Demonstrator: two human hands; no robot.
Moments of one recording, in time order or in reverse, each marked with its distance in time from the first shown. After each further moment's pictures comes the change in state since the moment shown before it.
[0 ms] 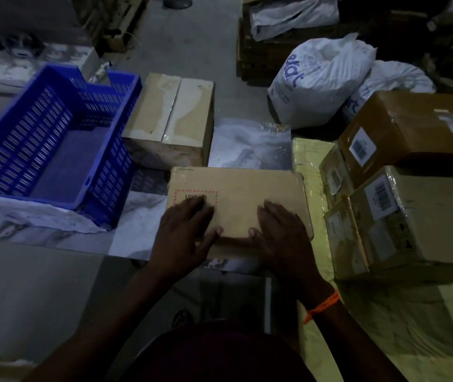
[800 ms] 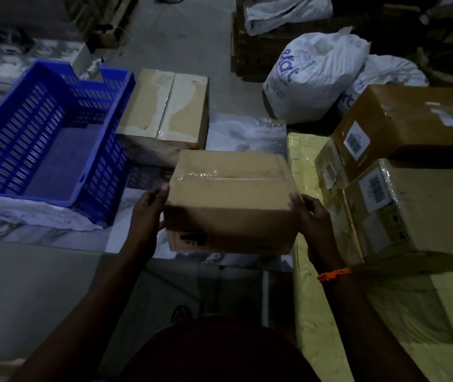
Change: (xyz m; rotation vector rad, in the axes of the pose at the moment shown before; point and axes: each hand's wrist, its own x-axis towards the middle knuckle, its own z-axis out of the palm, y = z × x) left_hand 0.014 -0.044 -0.013 -1.124 0.082 -0.705; right_hand 0.017 0.057 -0.013 0.947 0.082 0.841
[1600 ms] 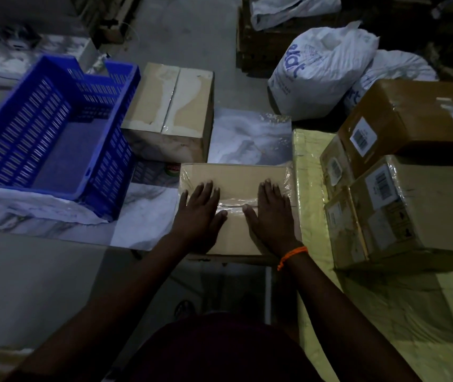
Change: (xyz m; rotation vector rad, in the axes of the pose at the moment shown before) left_hand 0.026 -0.046 0.060 1.391 -0.239 0.473; right_hand 0.010 0.040 0.079 -1.047 -0.233 -0.494
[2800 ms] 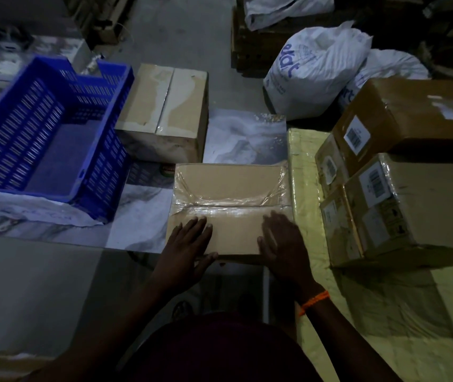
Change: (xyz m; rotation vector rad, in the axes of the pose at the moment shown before) left_hand -0.080 -0.012 0.036 -0.121 0.077 0.152; right_hand -0.081 0.031 -0.006 0.086 0.185 -0.144
